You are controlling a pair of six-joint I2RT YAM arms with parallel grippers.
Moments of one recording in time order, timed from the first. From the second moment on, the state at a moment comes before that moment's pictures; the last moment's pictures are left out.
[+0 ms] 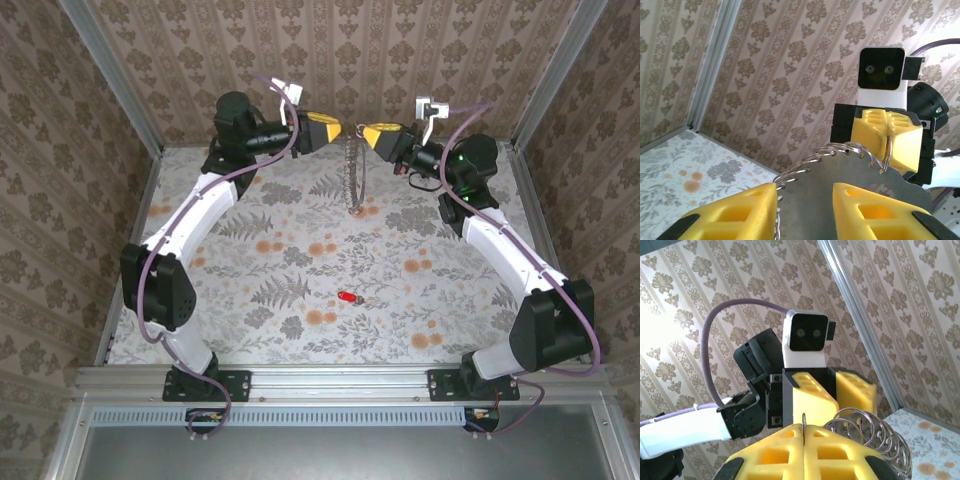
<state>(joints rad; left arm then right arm) -0.44 1.74 1.63 0.28 1.06 -0.59 0.24 1.45 1.20 0.71 -0.84 0.77</state>
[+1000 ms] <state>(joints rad) -0.45 1.79 1.56 0.81 1.05 -1.05 0.26 1.53 1.23 0.79 -0.76 0.83</state>
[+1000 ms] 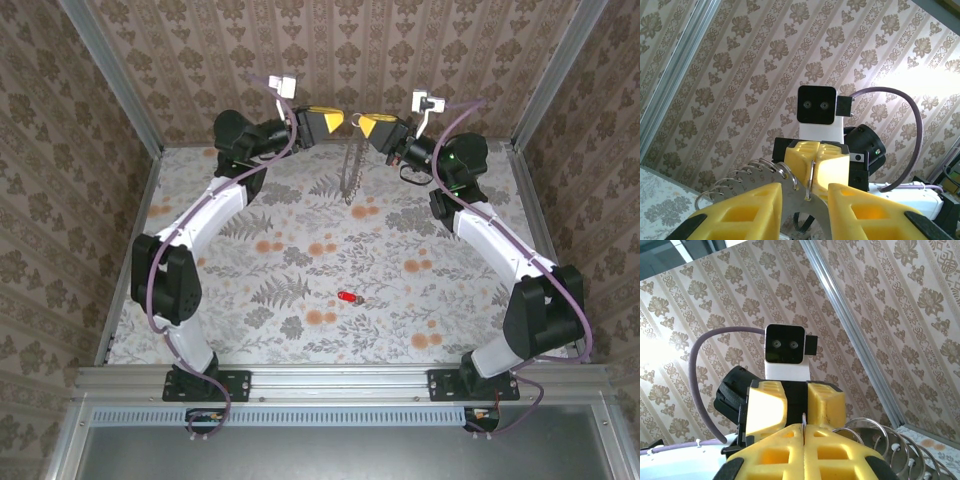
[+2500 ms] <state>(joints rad) -0.49 1.83 1.58 0.84 1.05 -1.07 0.27 1.56 1.26 0.77 -0.75 0.83</state>
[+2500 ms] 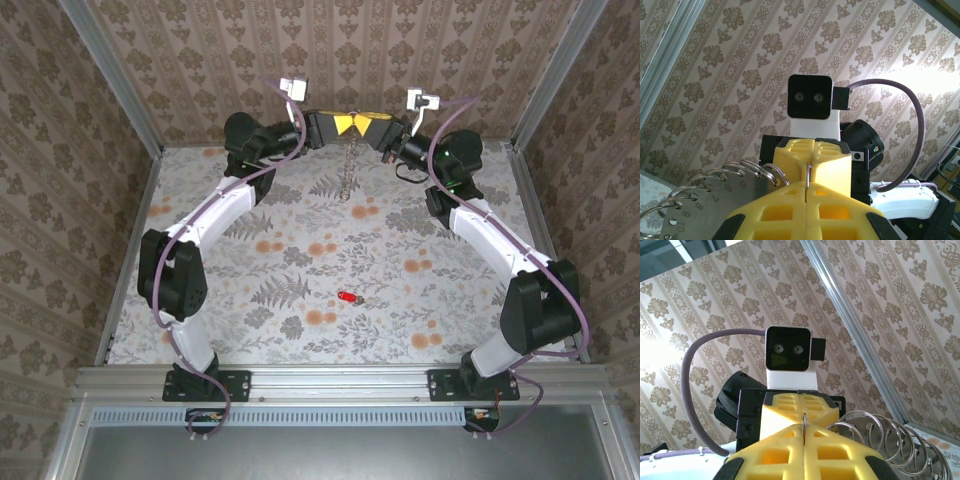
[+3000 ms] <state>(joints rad) -0.44 1.82 1.64 0.44 1.14 -0.70 0.16 1.33 1.25 0.38 -0.71 0.74</state>
